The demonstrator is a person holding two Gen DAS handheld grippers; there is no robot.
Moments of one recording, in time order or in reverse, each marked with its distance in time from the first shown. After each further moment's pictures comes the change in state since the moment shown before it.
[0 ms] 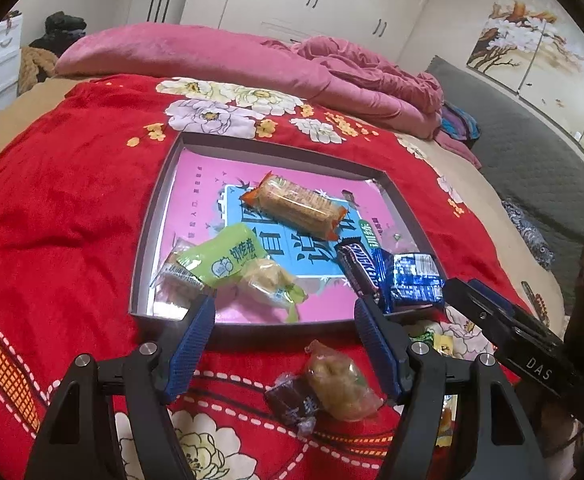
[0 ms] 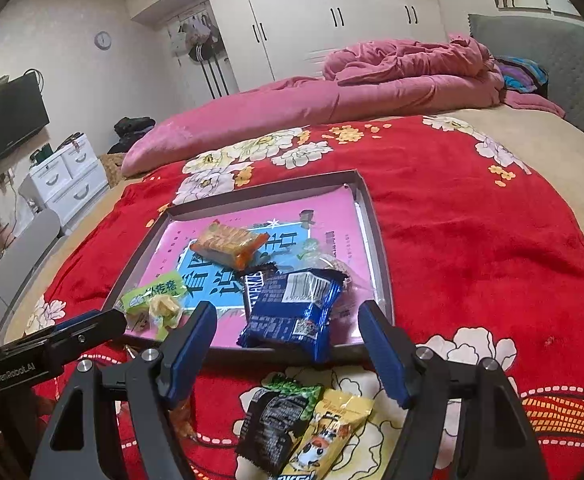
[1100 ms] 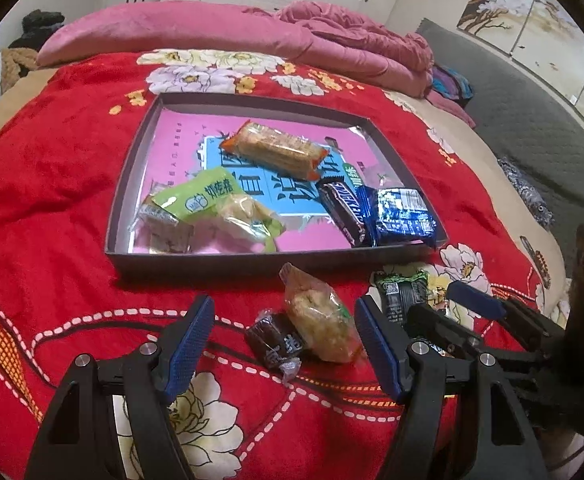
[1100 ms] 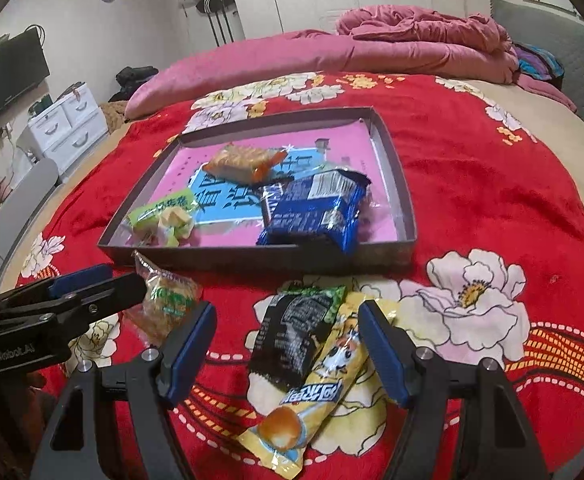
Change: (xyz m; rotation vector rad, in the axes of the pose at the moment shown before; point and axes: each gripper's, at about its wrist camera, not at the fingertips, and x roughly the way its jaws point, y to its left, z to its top) left arm 0.003 -0.015 -0.027 0.061 0.129 -0.007; right arm -0.002 0.020 -0.041 -0.062 0.186 -0.013
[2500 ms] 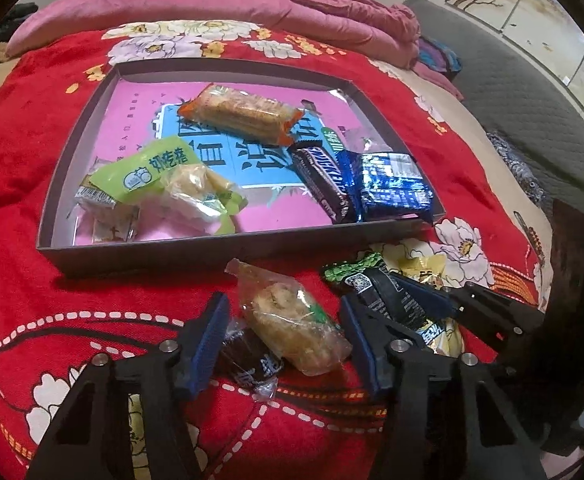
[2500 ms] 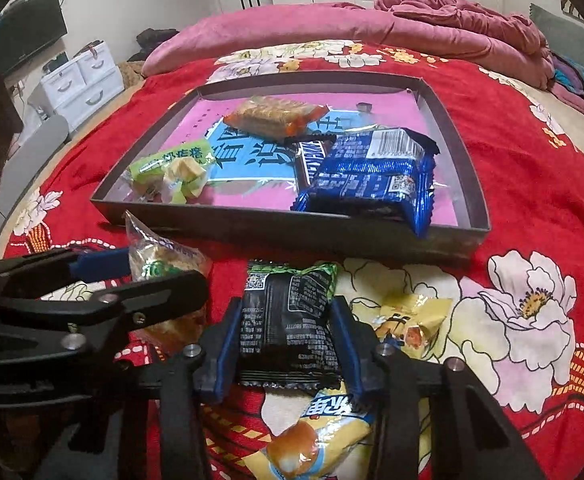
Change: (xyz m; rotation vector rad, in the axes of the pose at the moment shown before) left arm 0.035 -0.014 0.001 0.040 0.097 -0.057; right arm 0.041 0.018 -0.003 -0.101 0.085 0.028
